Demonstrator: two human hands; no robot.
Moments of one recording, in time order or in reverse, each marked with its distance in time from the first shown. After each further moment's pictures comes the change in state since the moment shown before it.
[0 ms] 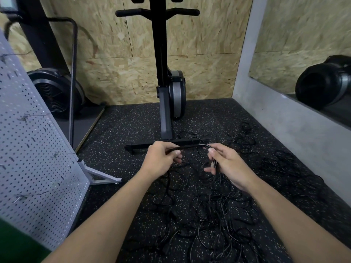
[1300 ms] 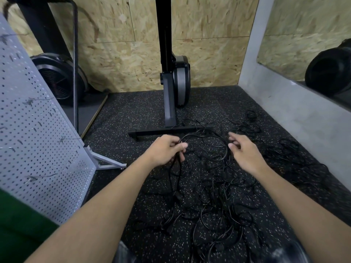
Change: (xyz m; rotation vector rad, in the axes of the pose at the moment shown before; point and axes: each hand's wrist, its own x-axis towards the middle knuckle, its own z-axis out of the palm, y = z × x) left_hand -0.001 -0.019 -0.006 0.166 -0.282 -0.002; right_hand 0.008 0.038 -0.037 -0.695 0.248 -0.043
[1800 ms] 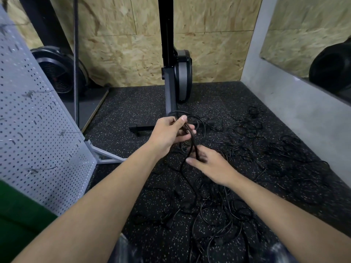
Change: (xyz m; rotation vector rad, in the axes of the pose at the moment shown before) left_hand 0.008 0.033 0.006 -0.849 0.244 -0.088; right_hand -0.036 -0.045 0.064 0.352 -0.411 -0.163
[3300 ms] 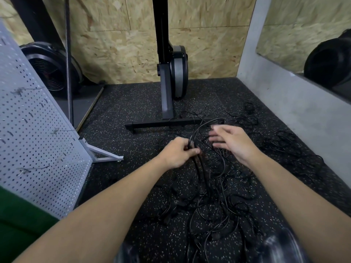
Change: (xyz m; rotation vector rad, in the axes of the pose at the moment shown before) left_hand 0.001 -0.062 0.008 0.811 -0.279 0.065; right_hand 0.009 -0.006 -0.067 0.318 0.296 0.223
